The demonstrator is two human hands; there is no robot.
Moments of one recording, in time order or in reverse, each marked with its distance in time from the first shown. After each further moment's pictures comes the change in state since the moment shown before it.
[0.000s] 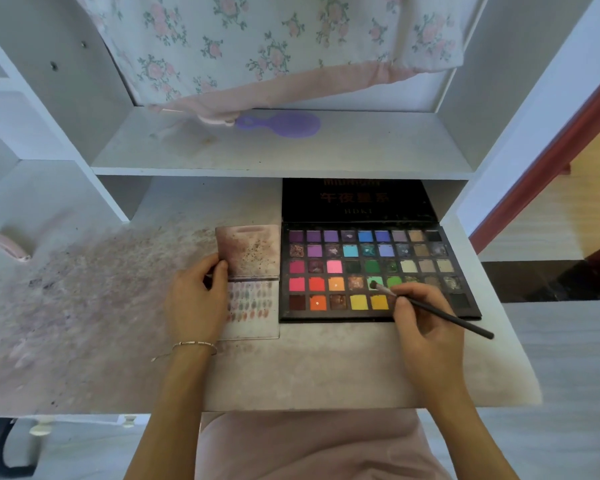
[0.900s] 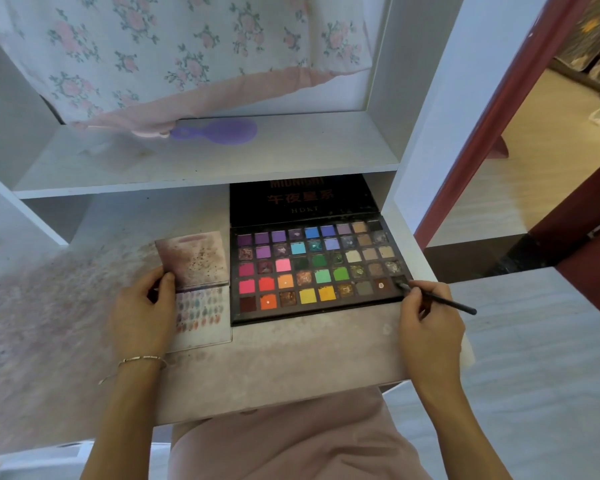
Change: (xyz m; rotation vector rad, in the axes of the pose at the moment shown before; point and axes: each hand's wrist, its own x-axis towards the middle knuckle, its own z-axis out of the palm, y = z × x) left_hand -0.001 0.000 -0.001 0.046 -0.010 0.017; right_hand -0.003 0.014 -0.051 -0.366 0.330 0.160
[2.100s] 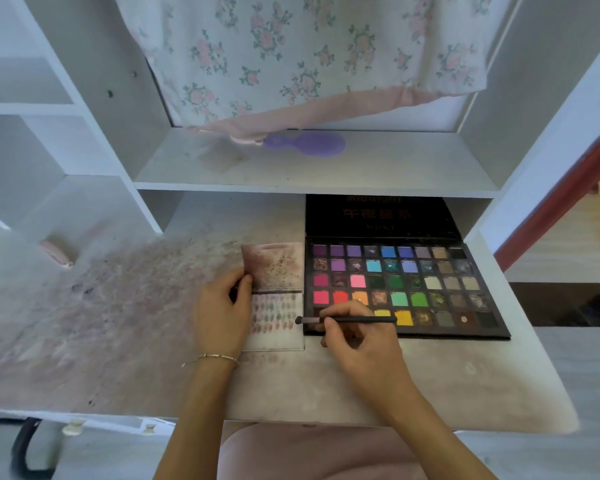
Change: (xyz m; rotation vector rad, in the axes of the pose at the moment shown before) left_hand -0.002 0.000 -0.006 -0.087 0.015 0.041; right_hand -0.048 -0.067 0.086 0.236 -0.718 -0.233
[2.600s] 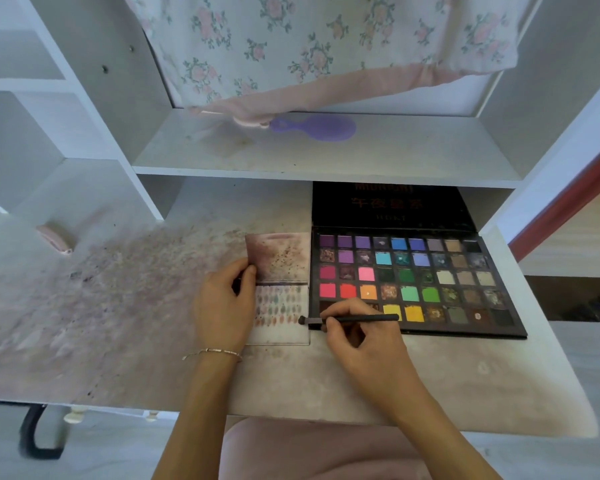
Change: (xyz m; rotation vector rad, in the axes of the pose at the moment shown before) left_hand 0.000 -0.003 0.002 0.011 0.007 -0.009; right_hand 0.002 0.000 0.002 -0.085 -0.070 -0.013
